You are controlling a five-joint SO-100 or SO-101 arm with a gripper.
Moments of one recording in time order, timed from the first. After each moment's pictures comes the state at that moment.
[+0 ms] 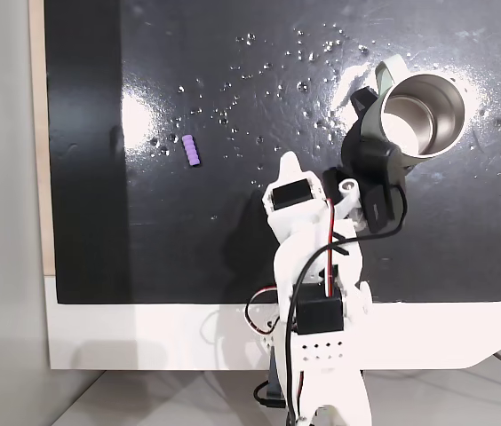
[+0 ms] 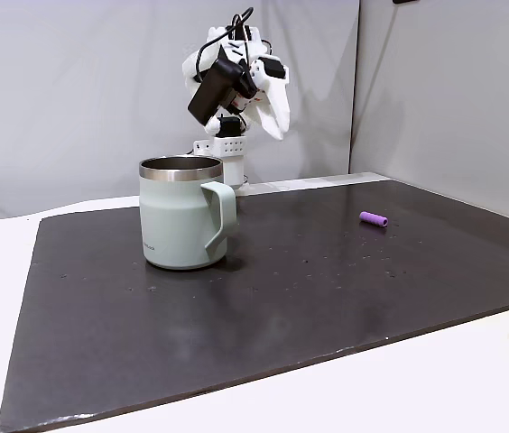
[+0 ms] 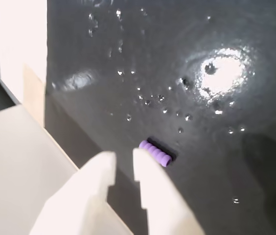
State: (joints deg) arm -5.4 148.1 130.1 56.8 -16.7
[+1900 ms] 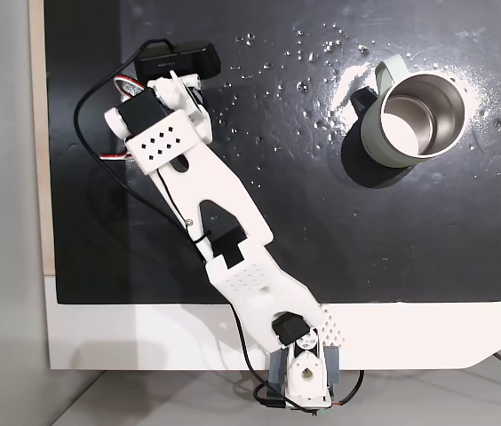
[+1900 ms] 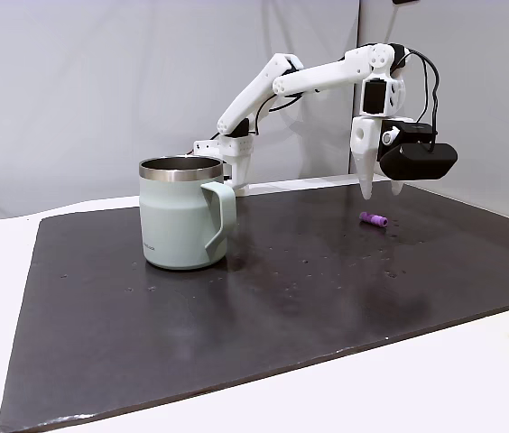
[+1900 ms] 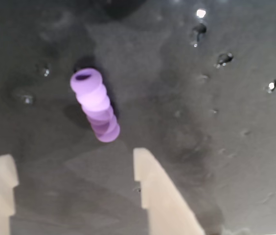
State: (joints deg) arm -29.9 47.9 29.9 102.8 -65.5
